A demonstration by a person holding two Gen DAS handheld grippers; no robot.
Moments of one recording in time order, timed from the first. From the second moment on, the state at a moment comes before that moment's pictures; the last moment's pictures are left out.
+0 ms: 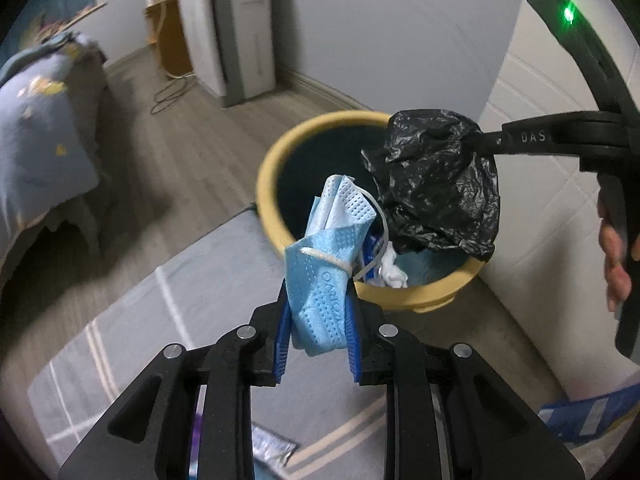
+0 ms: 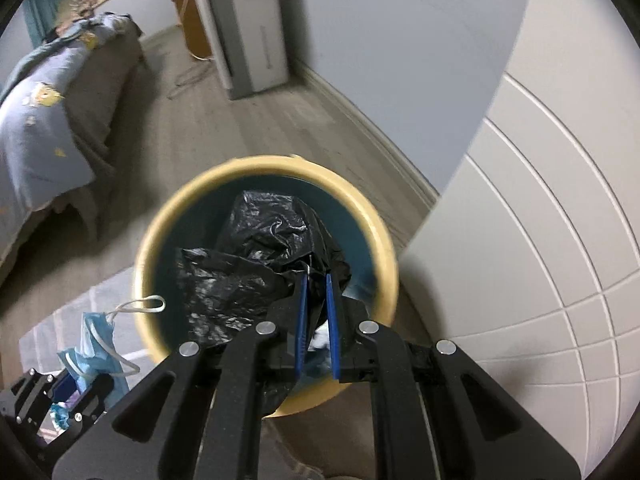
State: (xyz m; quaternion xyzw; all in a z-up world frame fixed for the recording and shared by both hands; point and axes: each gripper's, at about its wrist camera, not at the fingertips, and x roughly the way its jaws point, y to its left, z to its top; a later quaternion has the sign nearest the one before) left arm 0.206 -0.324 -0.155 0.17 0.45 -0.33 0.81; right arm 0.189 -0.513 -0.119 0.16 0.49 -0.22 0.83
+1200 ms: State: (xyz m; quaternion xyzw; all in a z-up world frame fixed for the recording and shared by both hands) left arm 0.183 -0.167 -0.086 0.15 0.40 -0.18 0.89; right arm 0.213 -0.409 -0.058 0.11 0.43 -0.09 0.89
